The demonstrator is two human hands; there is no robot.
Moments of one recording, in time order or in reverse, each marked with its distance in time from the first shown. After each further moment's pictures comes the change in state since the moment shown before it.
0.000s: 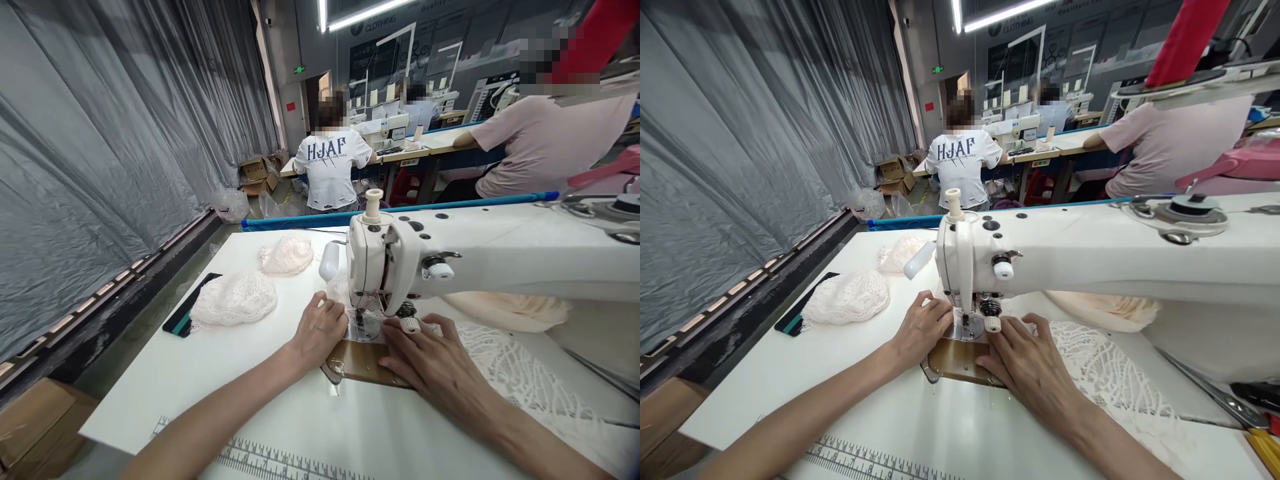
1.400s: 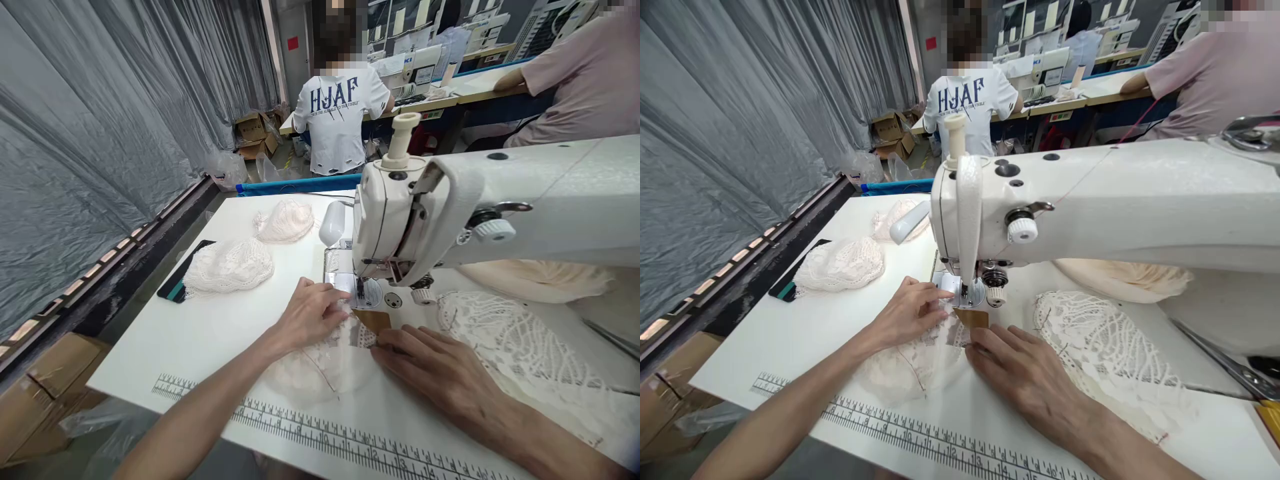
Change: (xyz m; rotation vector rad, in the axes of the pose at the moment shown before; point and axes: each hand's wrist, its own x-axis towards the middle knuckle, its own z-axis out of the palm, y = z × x) left_hand -0.014 0.009 -0.028 -0.701 -0.275 -0.442; right_hand -0.016 -0.021 -0.011 0.285 -0.066 -0.272
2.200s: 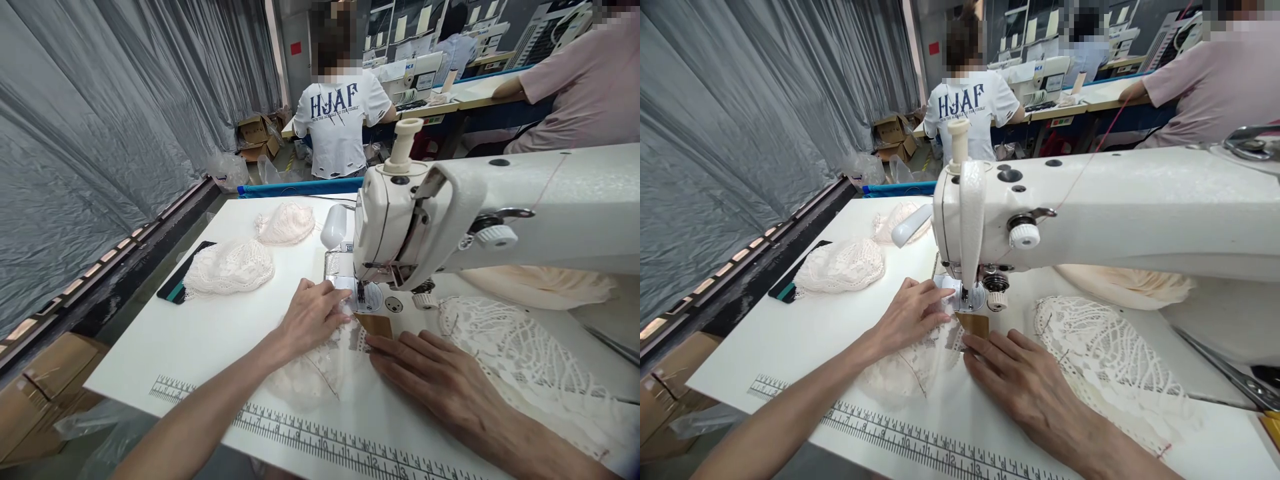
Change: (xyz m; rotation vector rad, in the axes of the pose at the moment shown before) left_hand 0.002 -0.005 0.008 0.116 0.078 0.053; right_hand -0.001 -0.002 -0.001 -0.118 0.003 -0.044
